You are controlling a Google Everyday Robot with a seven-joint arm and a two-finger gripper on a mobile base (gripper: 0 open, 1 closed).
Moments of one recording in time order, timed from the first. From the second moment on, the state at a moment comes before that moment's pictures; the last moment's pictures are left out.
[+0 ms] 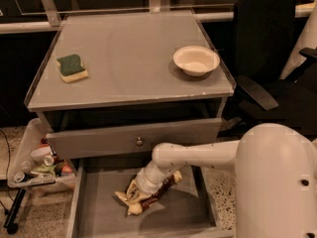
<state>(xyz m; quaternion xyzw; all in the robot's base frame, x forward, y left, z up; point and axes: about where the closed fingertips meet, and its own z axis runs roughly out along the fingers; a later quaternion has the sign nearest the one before) 0.483 0.080 0.400 -0.80 0.51 0.25 0.19</state>
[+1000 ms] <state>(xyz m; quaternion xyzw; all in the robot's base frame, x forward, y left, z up) 0.469 0.049 0.492 -0.77 0.56 0.21 0.24</state>
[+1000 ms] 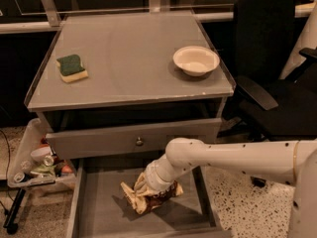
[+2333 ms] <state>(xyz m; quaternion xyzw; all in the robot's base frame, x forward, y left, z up) 0.473 0.037 0.604 -0.77 0.57 0.14 0.23</state>
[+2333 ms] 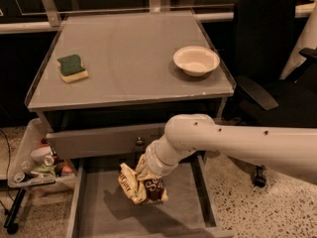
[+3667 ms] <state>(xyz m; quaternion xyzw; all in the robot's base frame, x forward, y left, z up) 0.436 0.050 0.756 -0.80 0.56 0.04 0.24</state>
